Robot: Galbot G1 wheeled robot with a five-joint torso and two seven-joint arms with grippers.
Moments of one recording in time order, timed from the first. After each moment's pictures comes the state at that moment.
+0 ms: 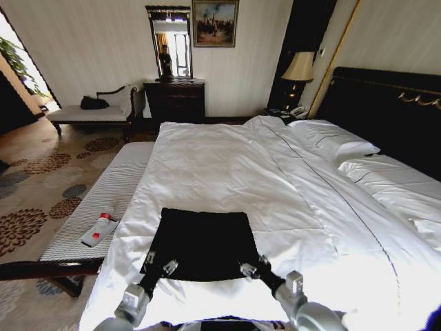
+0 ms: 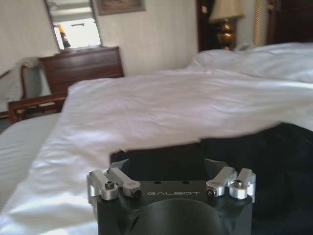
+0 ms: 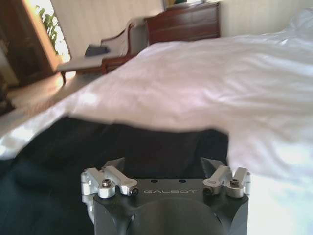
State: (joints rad) left arm 1.80 -0.84 -0.37 -2.29 -0.38 0.10 -0.34; right arm -1.67 0.85 0.35 2.24 0.70 -0.21 0.13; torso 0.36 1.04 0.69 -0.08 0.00
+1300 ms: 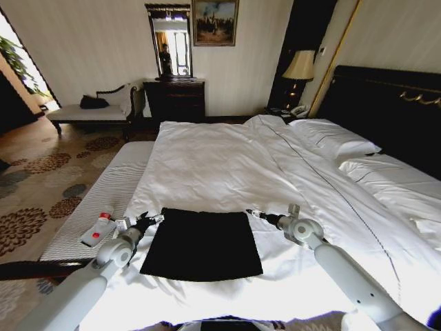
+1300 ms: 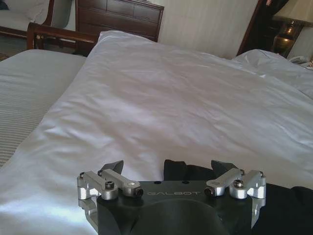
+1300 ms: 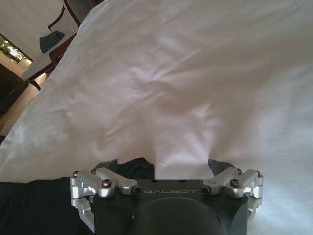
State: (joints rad) left arm 1.20 -0.73 -0.27 -1.86 -1.06 0.22 -0.29; right arm -0.93 0.84 0.17 1.60 1.34 -0.56 0.10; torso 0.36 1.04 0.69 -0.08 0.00
